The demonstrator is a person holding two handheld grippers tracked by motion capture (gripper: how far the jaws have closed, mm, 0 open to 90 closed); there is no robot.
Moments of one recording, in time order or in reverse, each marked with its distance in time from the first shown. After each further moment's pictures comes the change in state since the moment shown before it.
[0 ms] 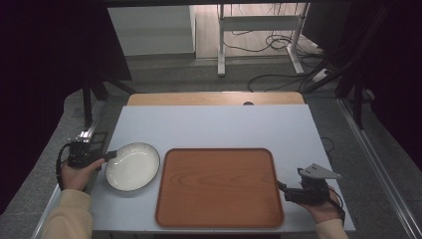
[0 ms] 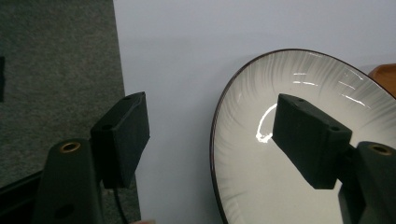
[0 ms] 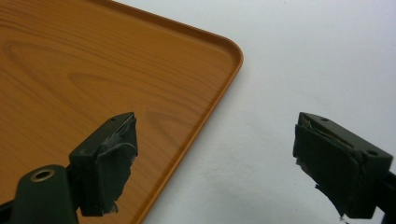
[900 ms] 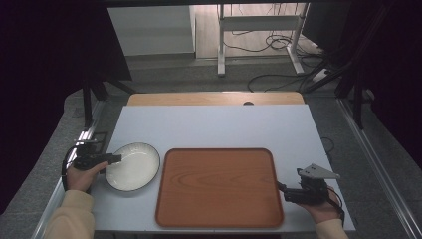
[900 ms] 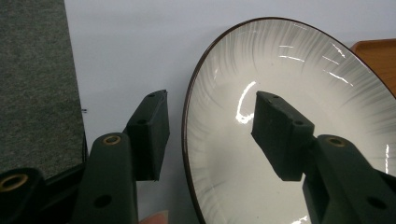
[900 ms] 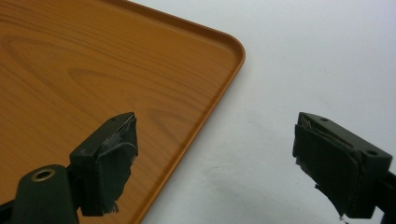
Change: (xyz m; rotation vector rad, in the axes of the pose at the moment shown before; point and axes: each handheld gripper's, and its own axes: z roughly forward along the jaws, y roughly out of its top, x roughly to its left) left arm 0.000 -0.006 0.015 0.068 -0.111 -0.016; right arm 0.001 -0.001 0.002 0.010 0.005 -0.007
